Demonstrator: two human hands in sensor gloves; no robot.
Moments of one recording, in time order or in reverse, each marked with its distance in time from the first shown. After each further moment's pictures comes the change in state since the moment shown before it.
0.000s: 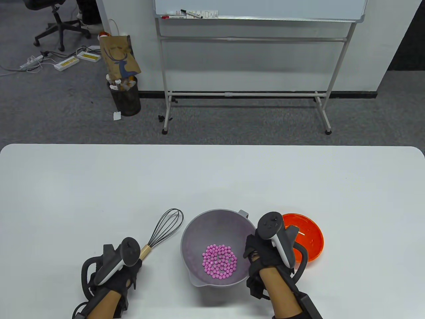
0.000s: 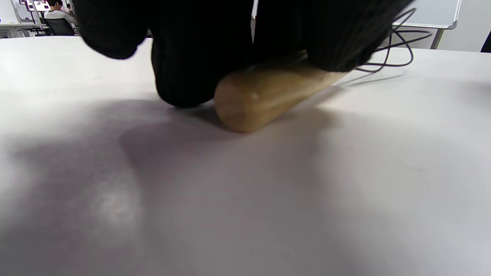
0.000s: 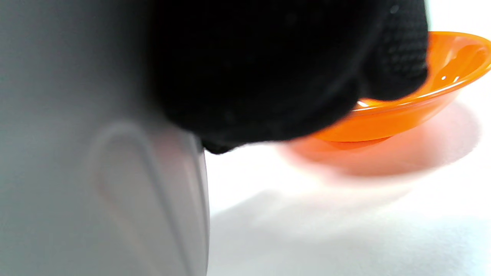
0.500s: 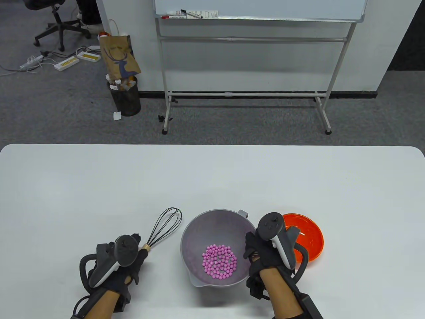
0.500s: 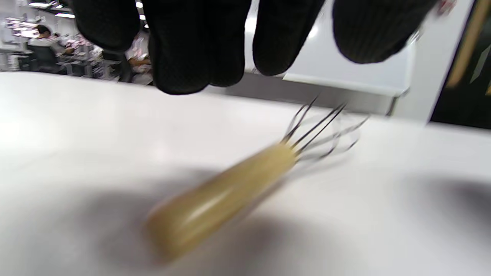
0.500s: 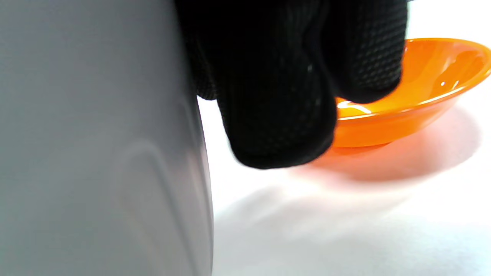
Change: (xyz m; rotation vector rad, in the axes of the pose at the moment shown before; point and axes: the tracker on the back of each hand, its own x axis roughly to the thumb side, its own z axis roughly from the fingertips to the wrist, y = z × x) left_hand 0.014 0.056 0.031 0.242 -0.128 0.152; right_hand 0.000 -0.008 0.006 -0.020 -0.018 -0.005
